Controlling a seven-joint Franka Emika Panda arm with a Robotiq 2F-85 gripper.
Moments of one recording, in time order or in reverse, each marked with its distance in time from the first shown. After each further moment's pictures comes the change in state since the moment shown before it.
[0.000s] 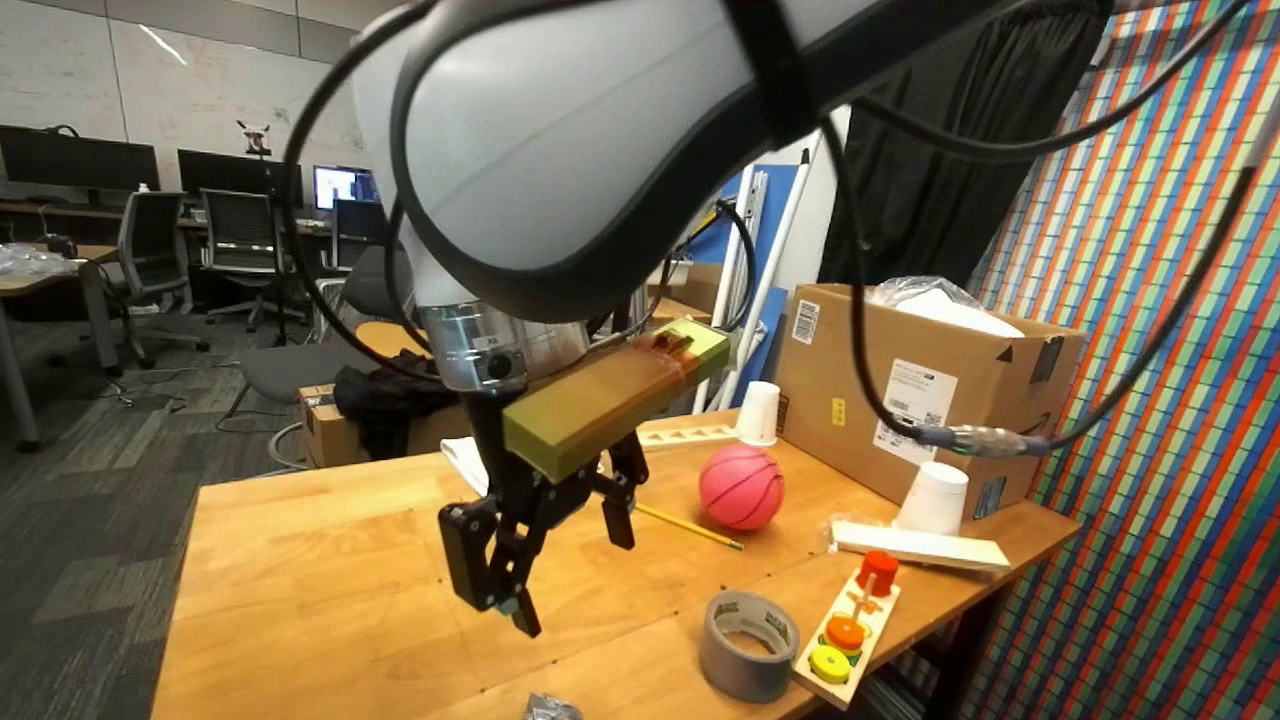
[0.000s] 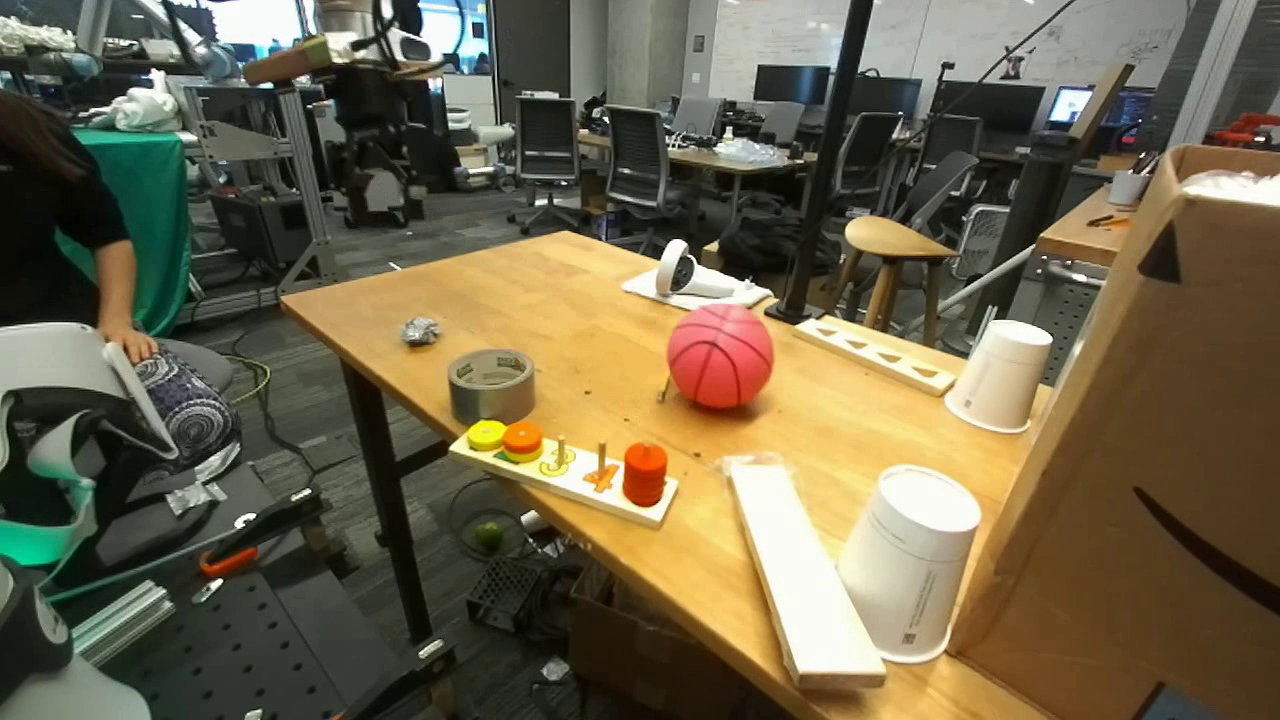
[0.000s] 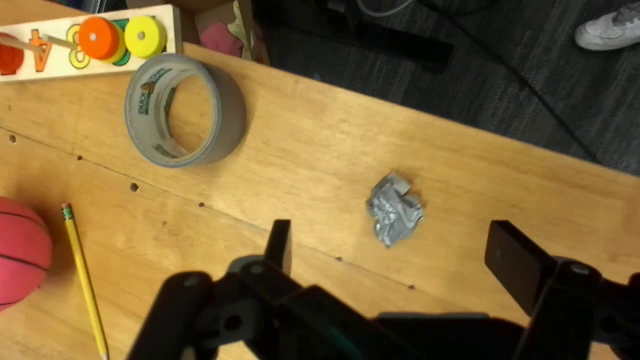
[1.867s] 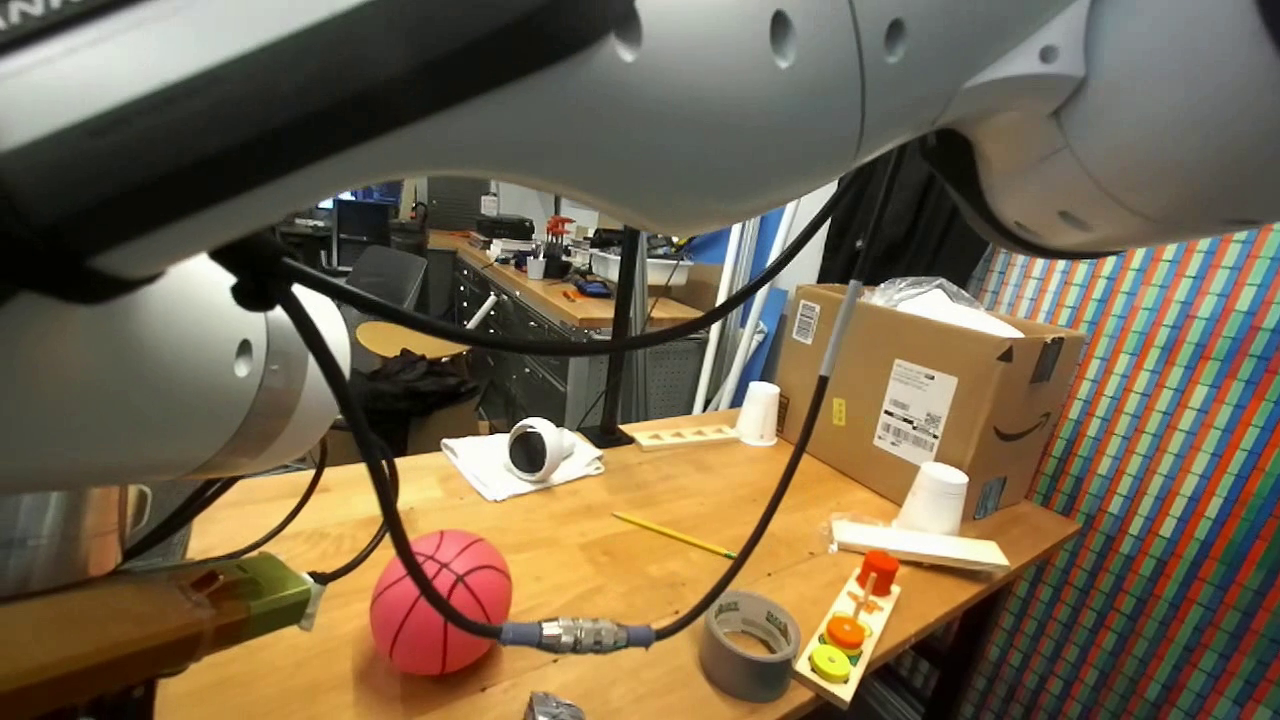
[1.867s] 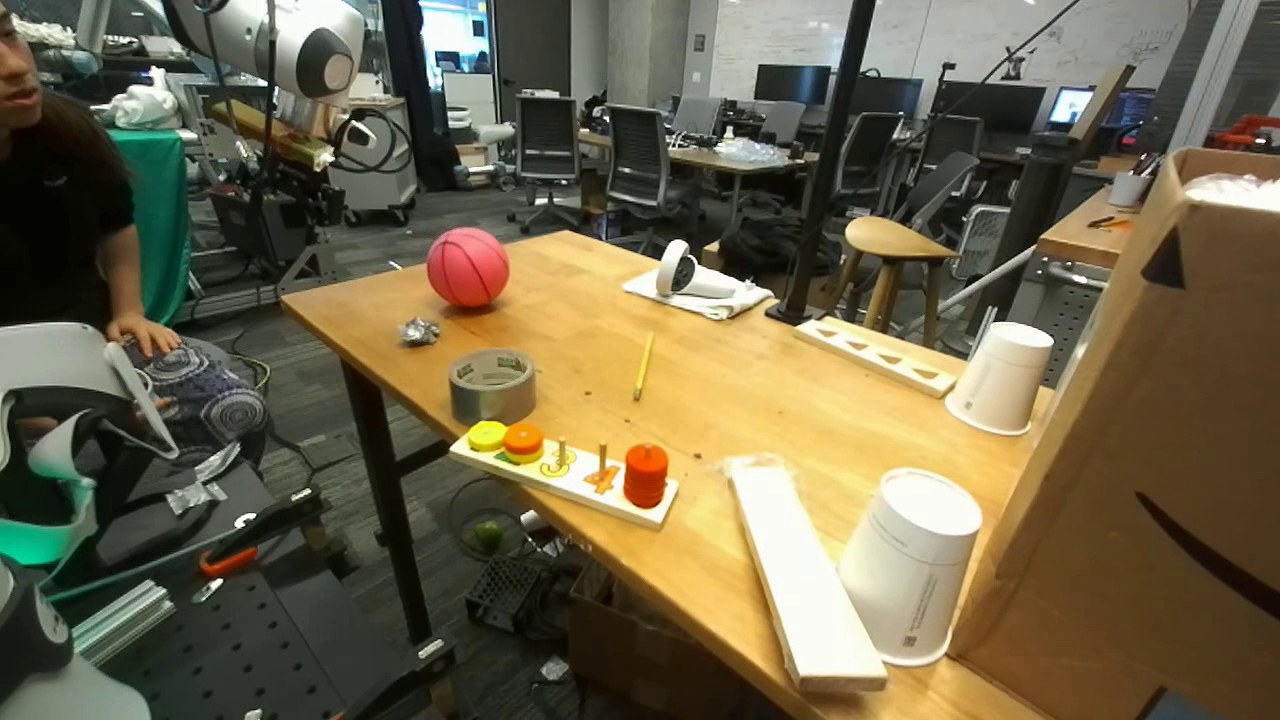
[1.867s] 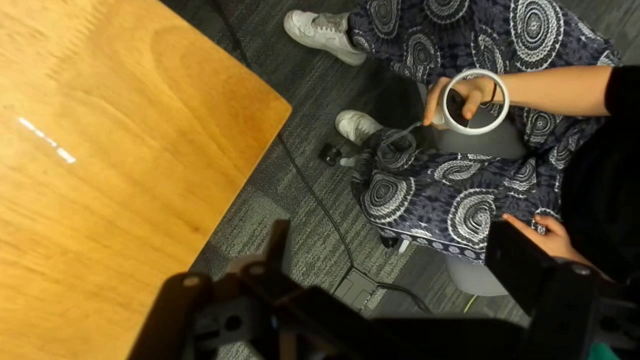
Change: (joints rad) arm 0.110 0.590 0.181 0.535 0.331 0.231 -0.321
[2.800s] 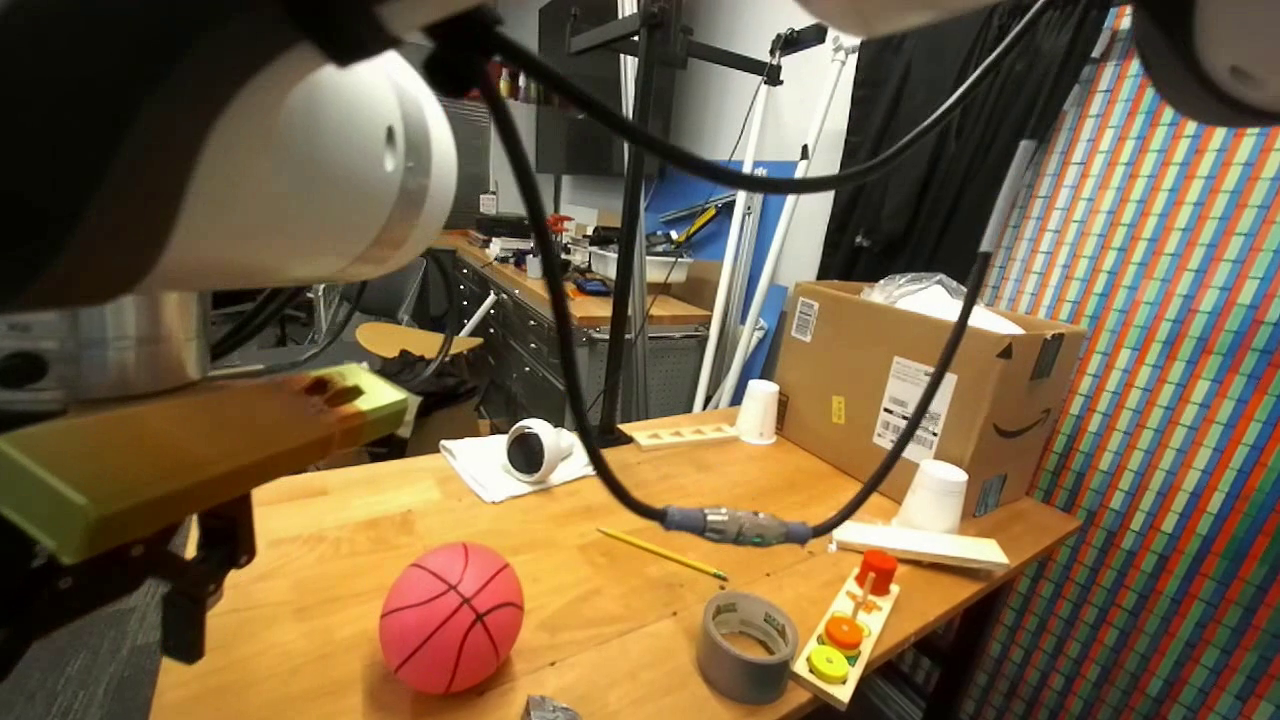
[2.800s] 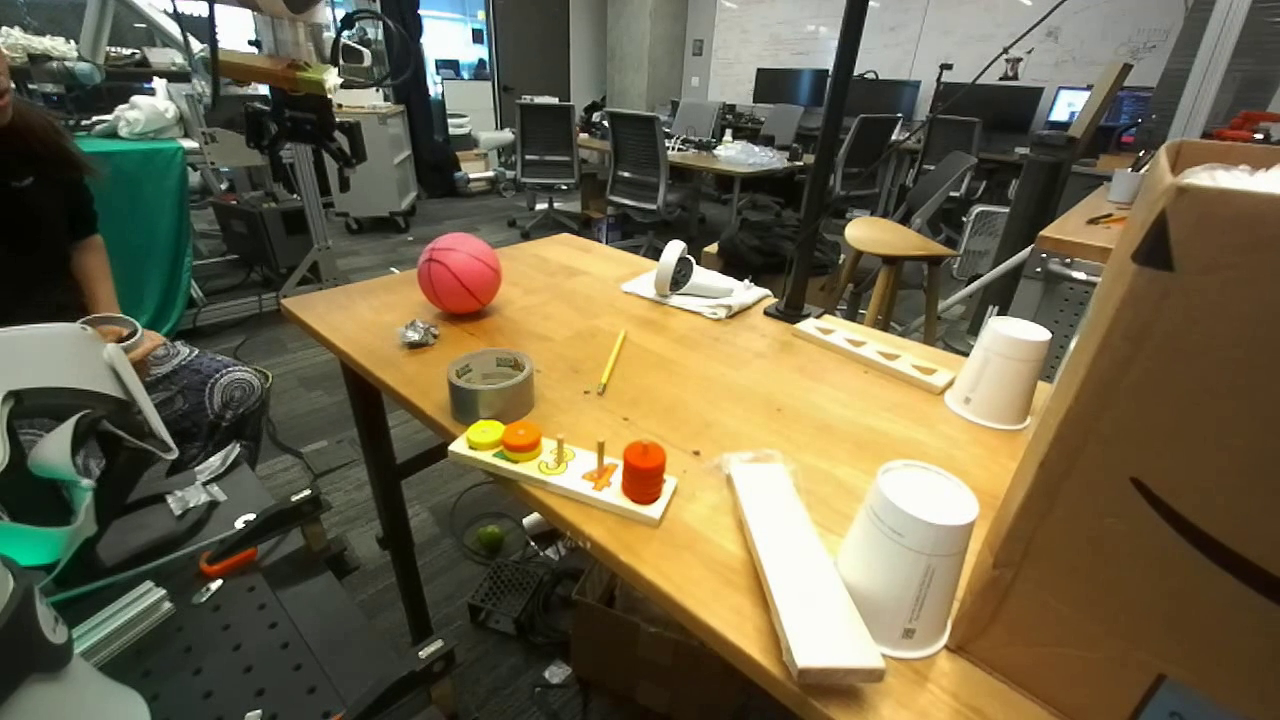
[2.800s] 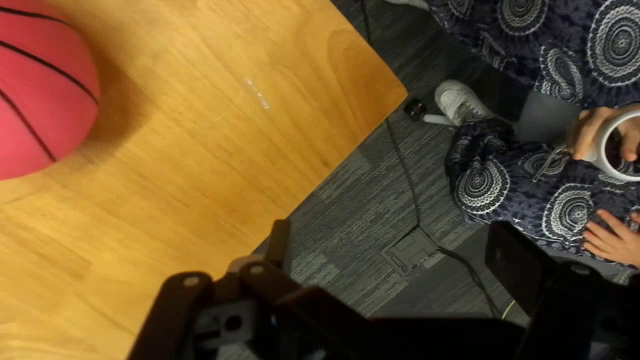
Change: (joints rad) arm -0.071 -0.254 0.034 -0.162 -0.247 0.012 0.019
